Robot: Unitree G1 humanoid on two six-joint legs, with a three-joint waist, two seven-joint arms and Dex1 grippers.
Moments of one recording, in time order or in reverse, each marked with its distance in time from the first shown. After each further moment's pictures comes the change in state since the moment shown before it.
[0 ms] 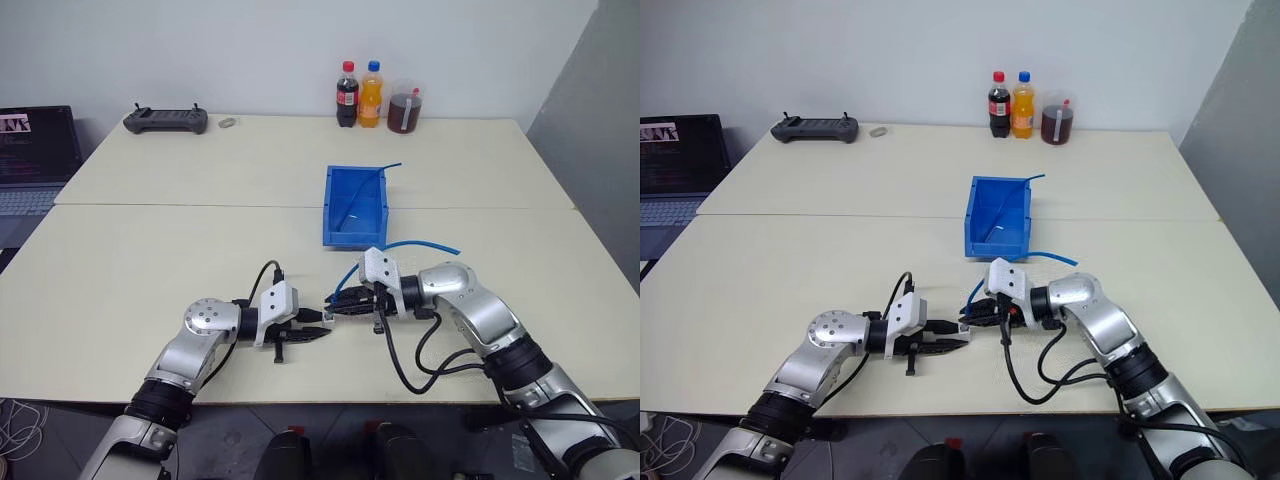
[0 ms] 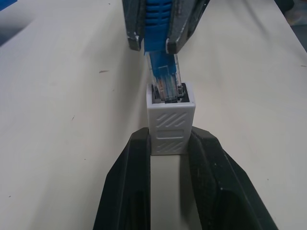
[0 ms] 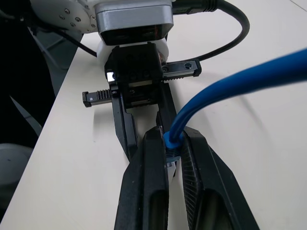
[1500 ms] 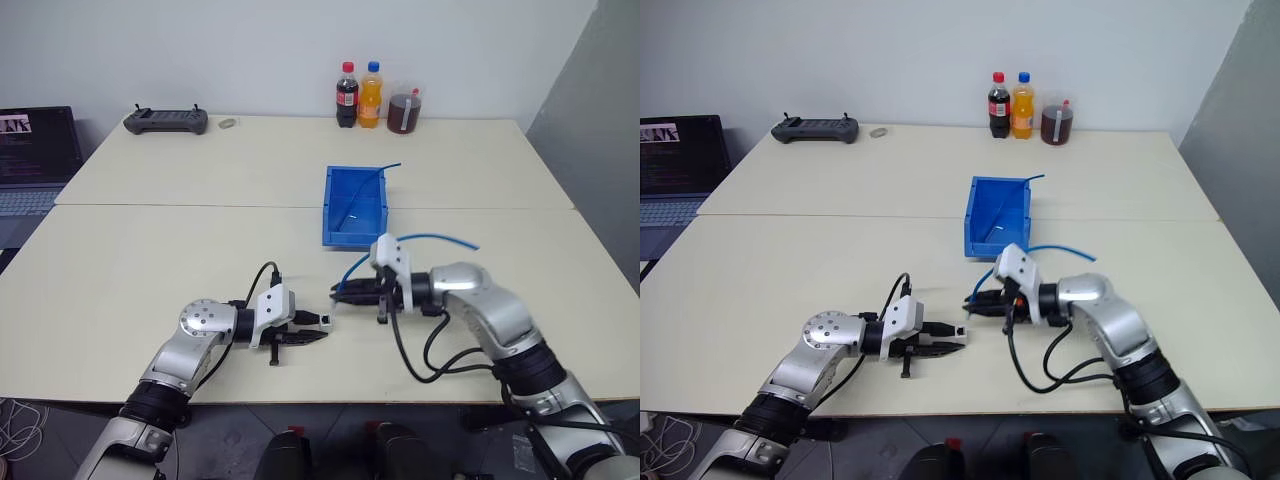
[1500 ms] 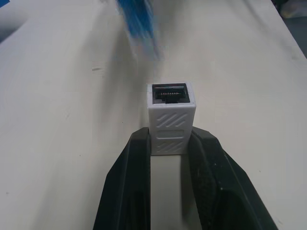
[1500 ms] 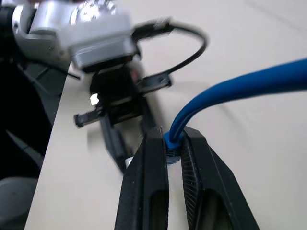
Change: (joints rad) left arm 0.009 0.021 0.000 -0.004 0.002 -0.029 -0.025; right arm 0.023 -0.028 -0.117 -0.191 0.102 0.200 -0.084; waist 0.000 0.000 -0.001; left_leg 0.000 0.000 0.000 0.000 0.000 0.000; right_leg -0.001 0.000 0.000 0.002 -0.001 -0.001
